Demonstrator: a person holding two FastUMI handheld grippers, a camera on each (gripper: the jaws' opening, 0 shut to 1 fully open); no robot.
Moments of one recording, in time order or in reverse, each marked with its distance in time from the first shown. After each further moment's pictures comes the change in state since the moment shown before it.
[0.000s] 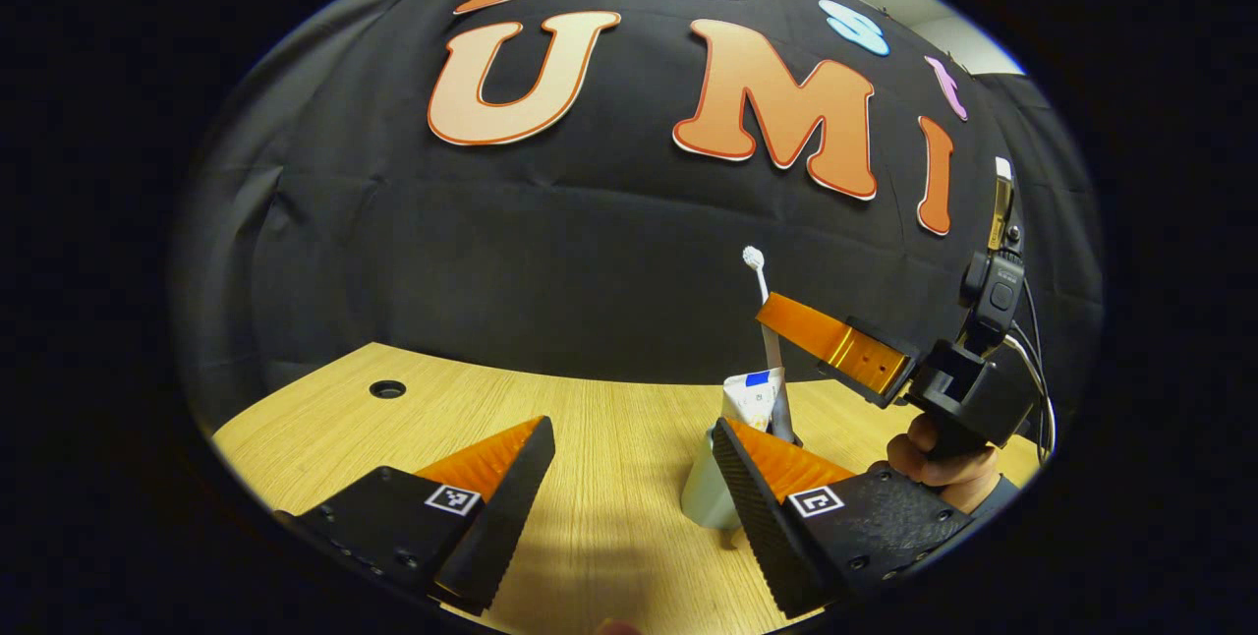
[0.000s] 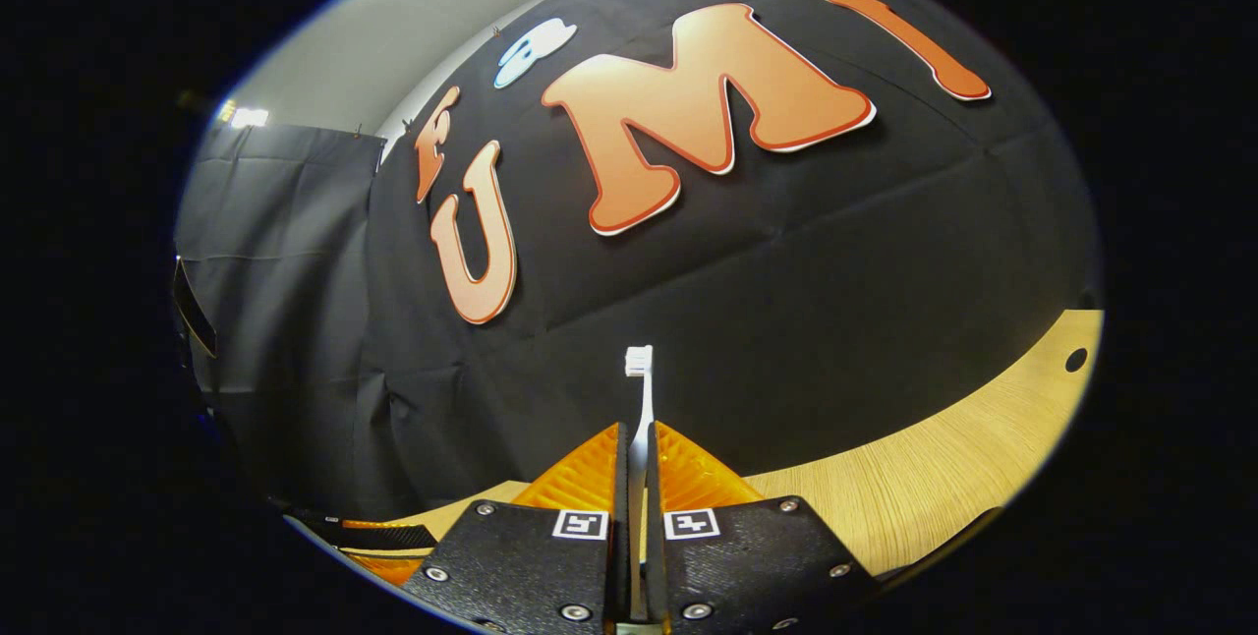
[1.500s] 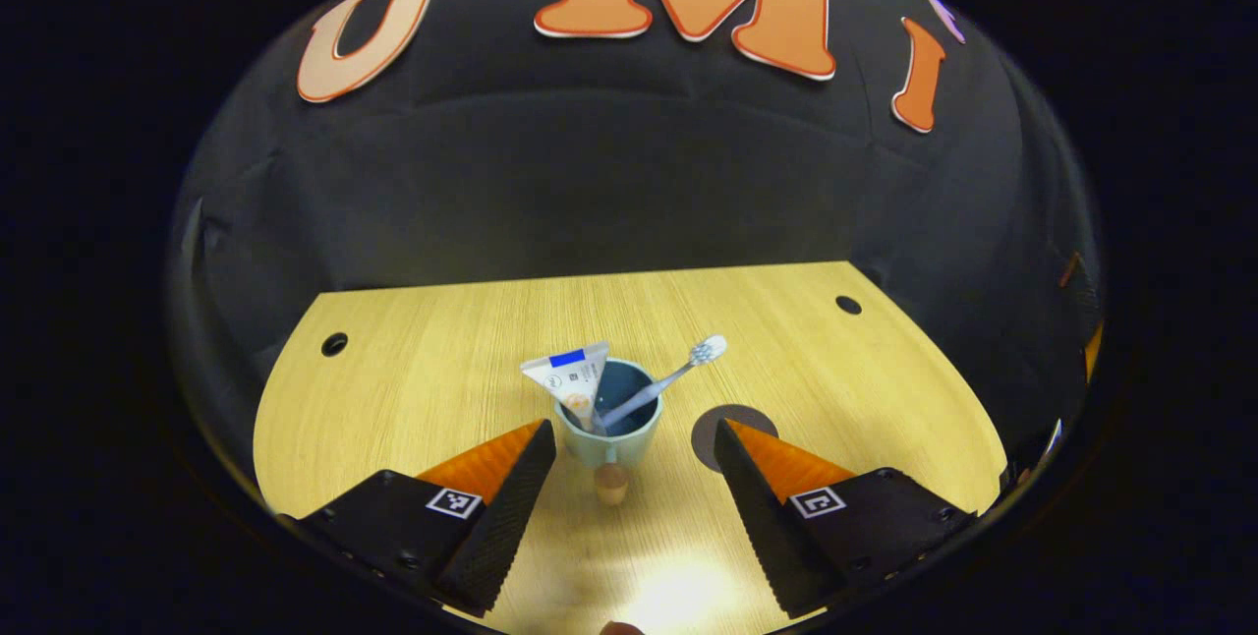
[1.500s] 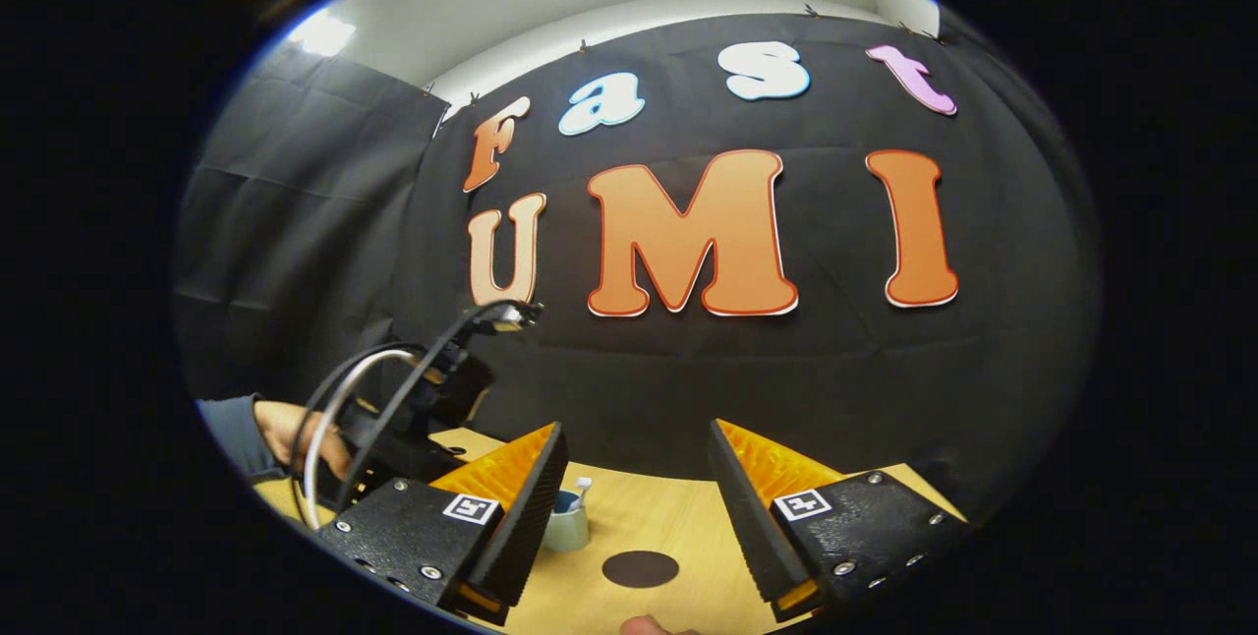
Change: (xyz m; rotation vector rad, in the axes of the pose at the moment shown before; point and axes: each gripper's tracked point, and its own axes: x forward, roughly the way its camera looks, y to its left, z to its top) left arm 0.013 -0.116 -0.009 0.083 0.567 -0.065; right arm -0.226 -0.027 0.163 -0.381 0.007 -0.071
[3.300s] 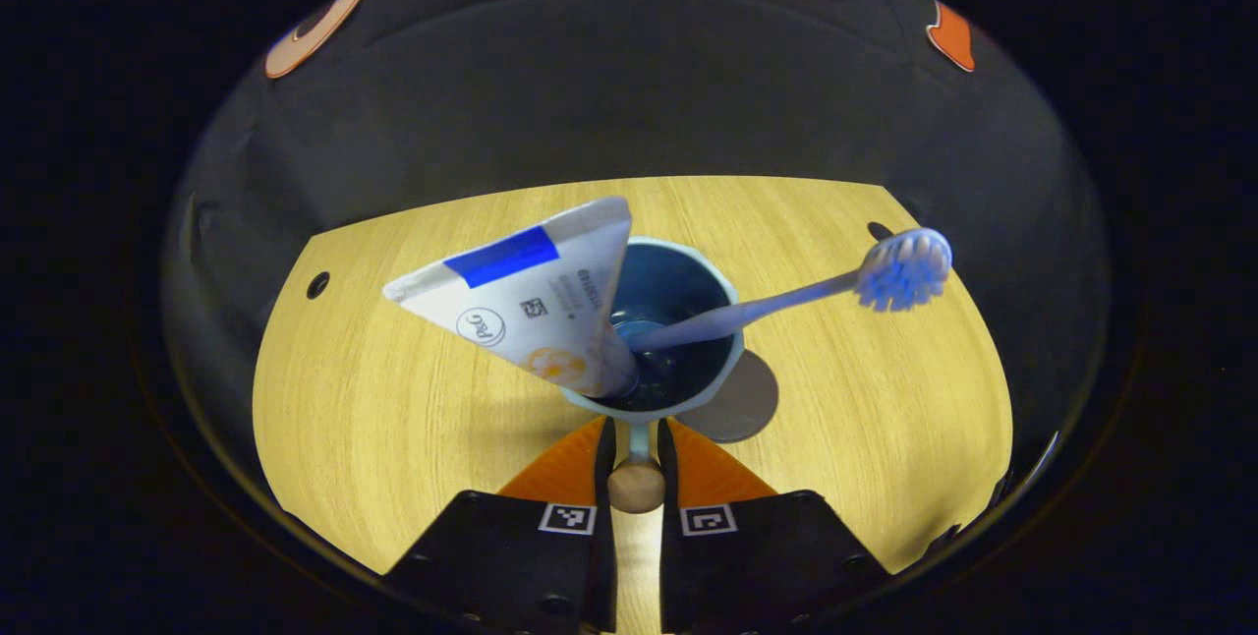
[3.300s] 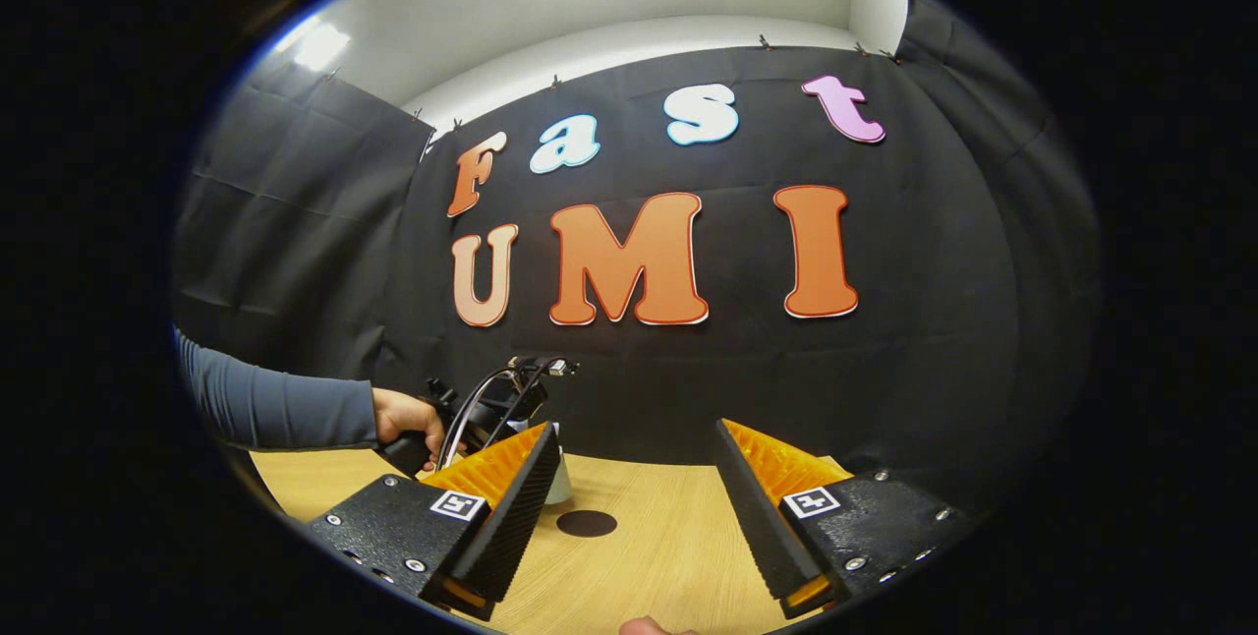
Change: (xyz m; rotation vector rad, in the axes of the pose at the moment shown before) left arm 0.084 0.020 -0.050 -0.006 0.238 0.063; right arm -0.139 -0.071 0.011 0.025 -0.031 -0.085
